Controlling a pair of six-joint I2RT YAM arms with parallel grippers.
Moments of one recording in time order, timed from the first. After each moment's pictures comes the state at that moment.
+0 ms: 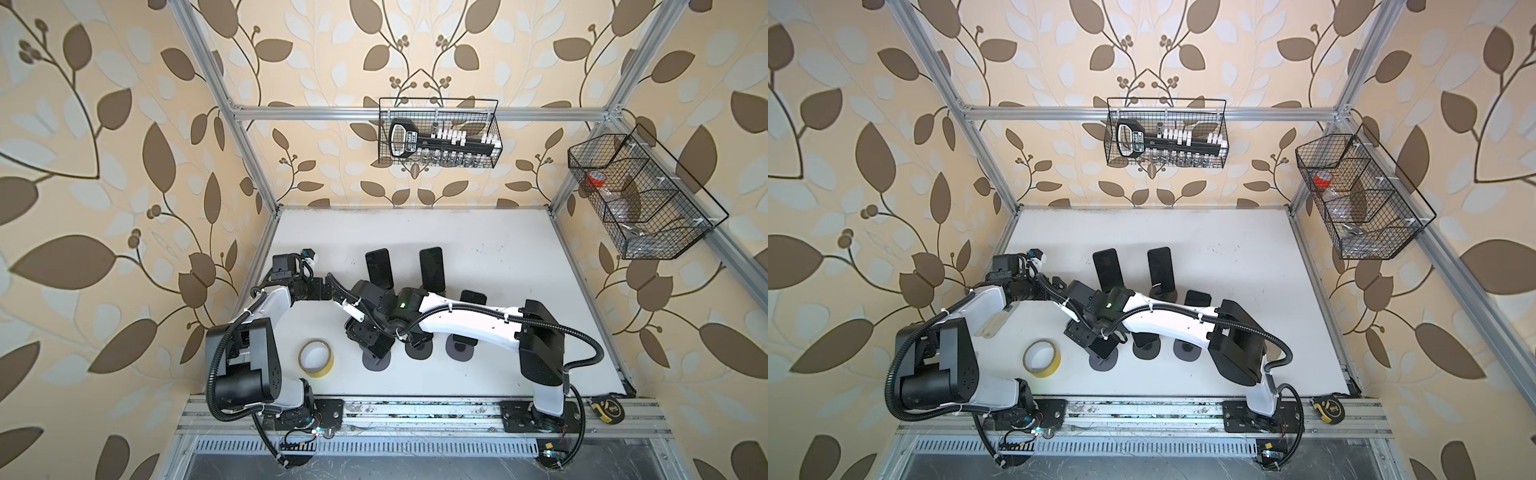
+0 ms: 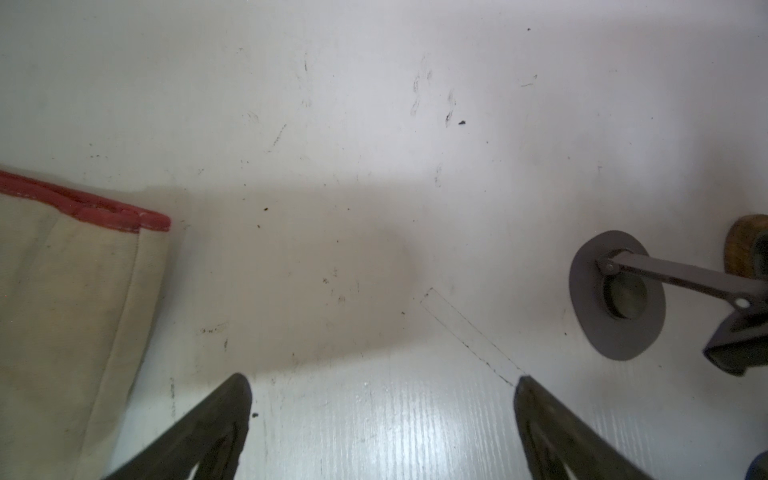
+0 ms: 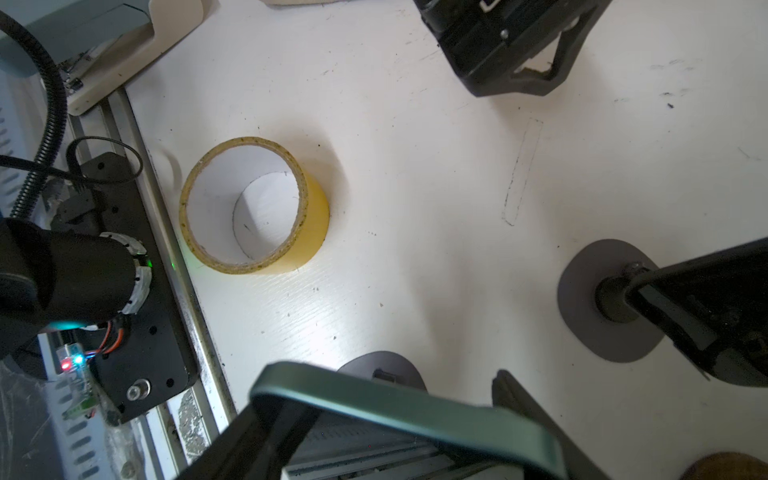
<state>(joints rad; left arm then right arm) 0.21 1.43 0.76 -0.31 0.37 0.13 1.15 1.96 1.65 -0.64 0.05 0.09</state>
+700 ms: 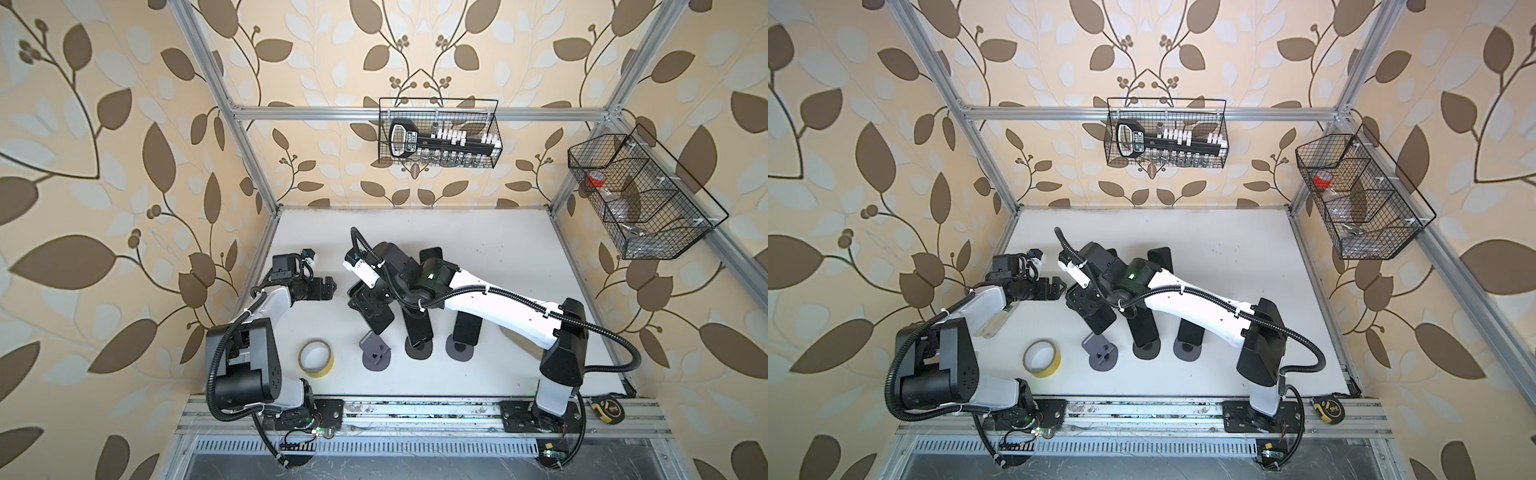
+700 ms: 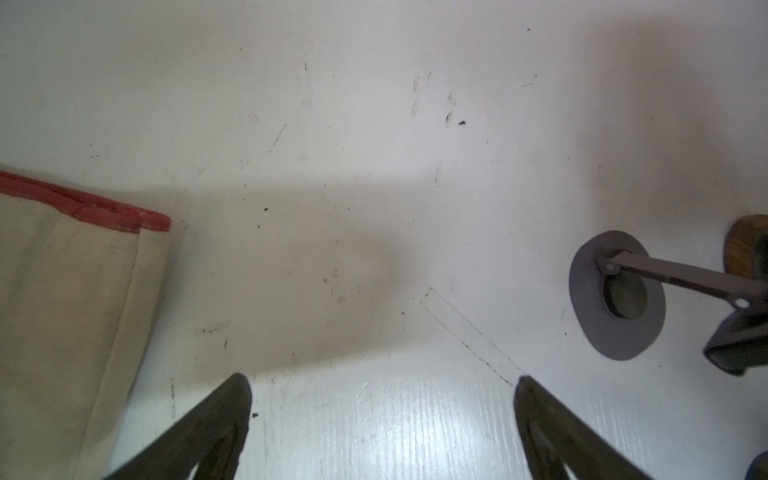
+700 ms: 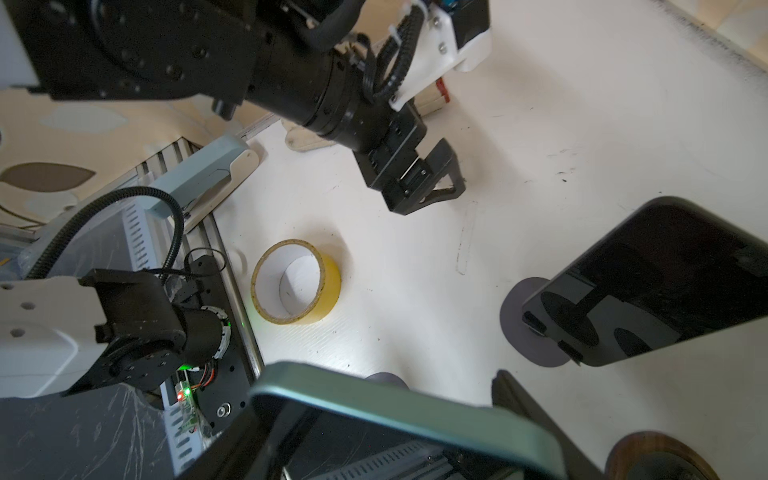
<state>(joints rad) 0.21 1.43 0.76 -0.31 0.37 0.13 1.03 1.84 1.79 -0.71 -0.04 0.15</state>
